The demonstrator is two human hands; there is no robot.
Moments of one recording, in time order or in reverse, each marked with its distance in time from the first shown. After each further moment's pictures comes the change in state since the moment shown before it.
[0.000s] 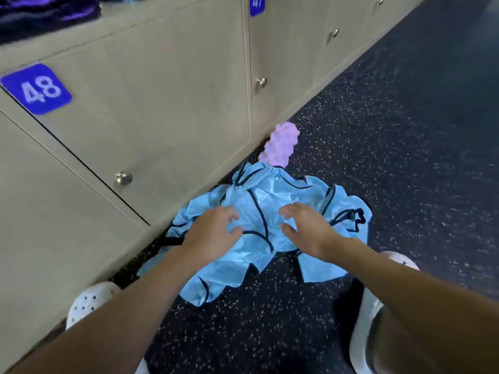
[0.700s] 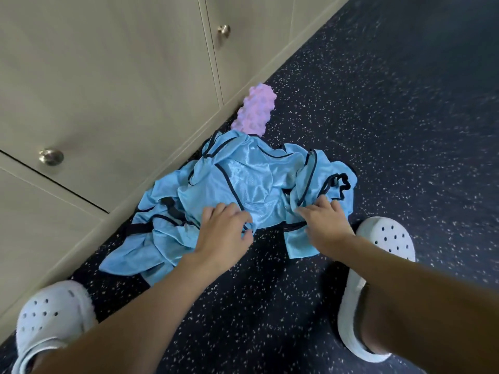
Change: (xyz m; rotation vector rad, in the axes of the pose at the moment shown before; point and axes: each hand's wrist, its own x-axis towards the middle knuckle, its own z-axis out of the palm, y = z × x) left_hand 0.001 0.019 0.105 0.292 0.012 0.229; right_hand -0.024 0.104 0.064 -0.463 -0.019 0.165
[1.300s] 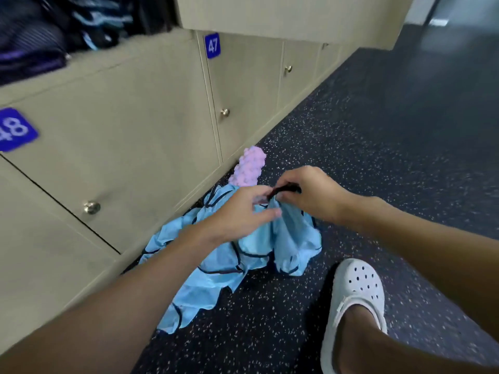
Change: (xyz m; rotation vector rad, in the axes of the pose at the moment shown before) left_hand 0.046 0.069 -0.136 -0.789 -0.087 0.166; right_hand -0.029 0.000 -0.210 0.523 0.292 -0.267
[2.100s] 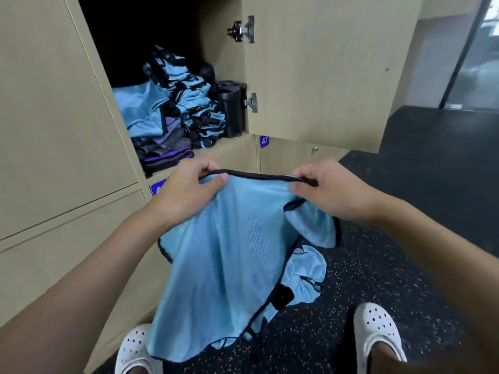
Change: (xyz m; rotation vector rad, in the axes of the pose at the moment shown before) left_hand -0.188 0.194 -0.162 0.287 0.606 0.048; right_hand -0.084 -0.210 -0.134 0.170 0.108 -0.118
